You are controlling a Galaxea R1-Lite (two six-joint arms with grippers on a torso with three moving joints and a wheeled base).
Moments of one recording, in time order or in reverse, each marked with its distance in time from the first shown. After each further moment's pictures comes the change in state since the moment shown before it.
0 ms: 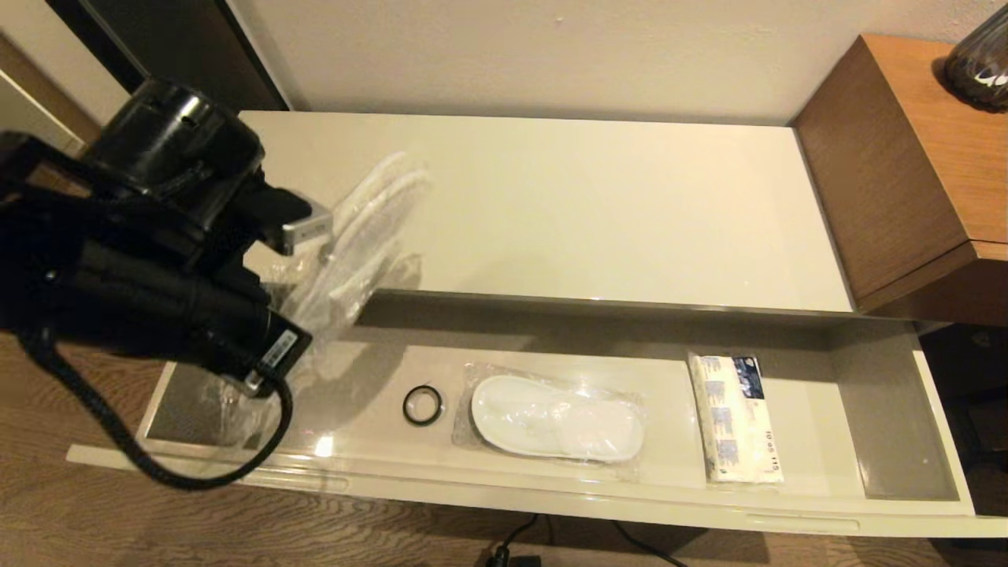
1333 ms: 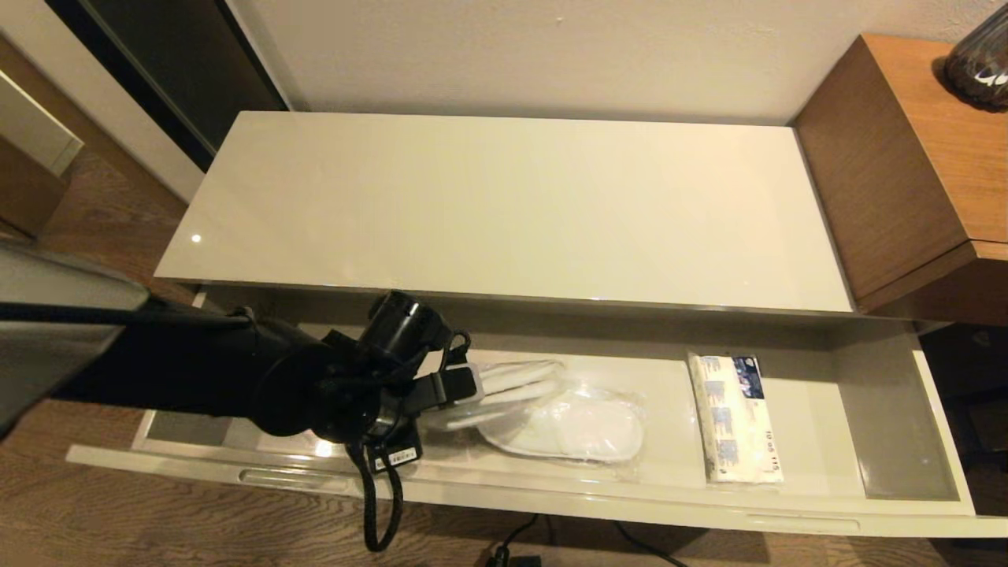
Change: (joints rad) left arm -0.055 0.399 0.347 -0.662 0.018 0.624; right arm 0.000 0.000 0.000 0.000 0.000 0.001
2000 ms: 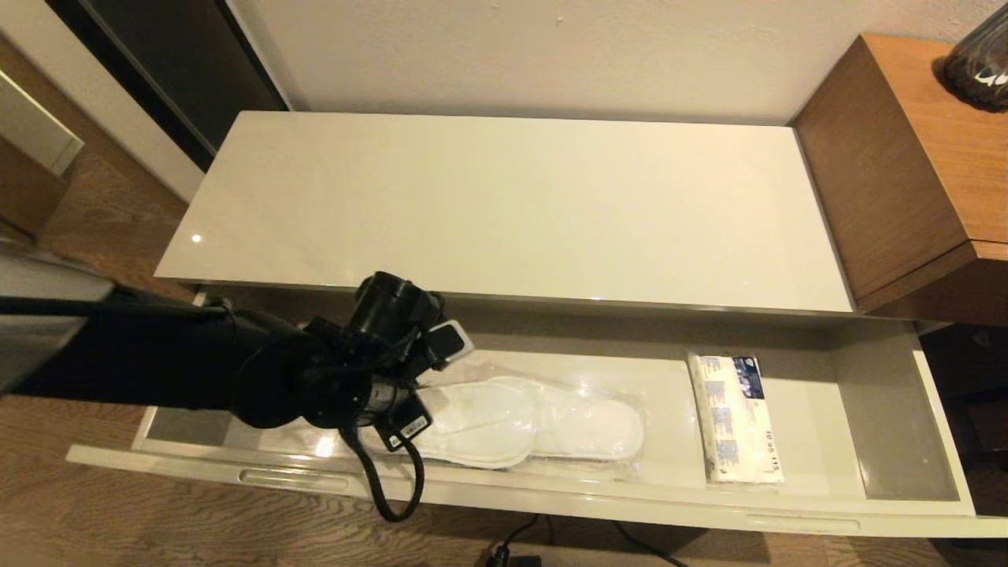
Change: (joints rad) left arm 0.016 -0.054 -0.008 -0.054 -0.014 -0.282; right arm 0.000 0.000 0.000 0.001 0.000 0.000
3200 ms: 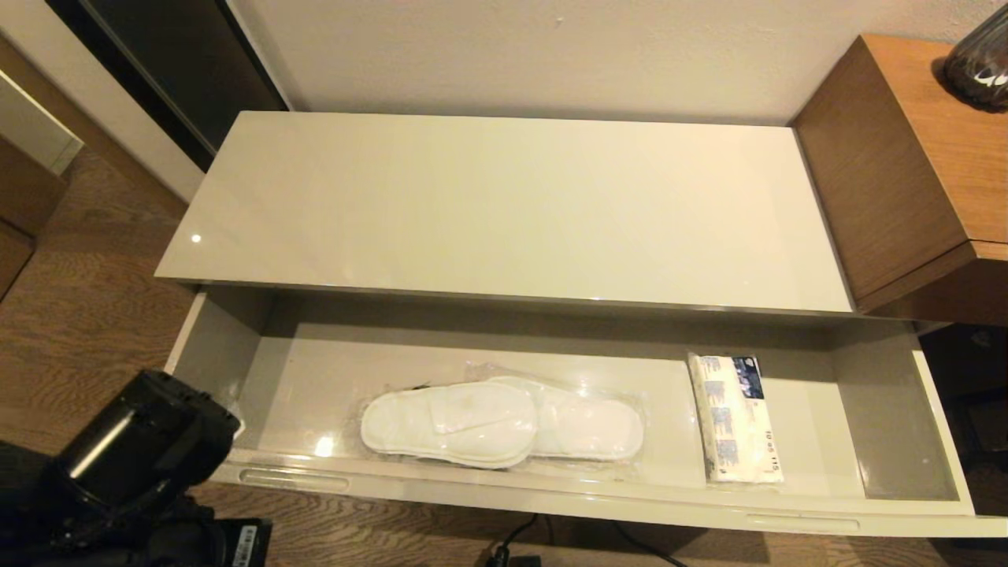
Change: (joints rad) left arm -0.017 -0.551 0.398 0.397 -0.104 -1.067; right arm 0.000 0.000 0.000 0.001 0.000 0.000
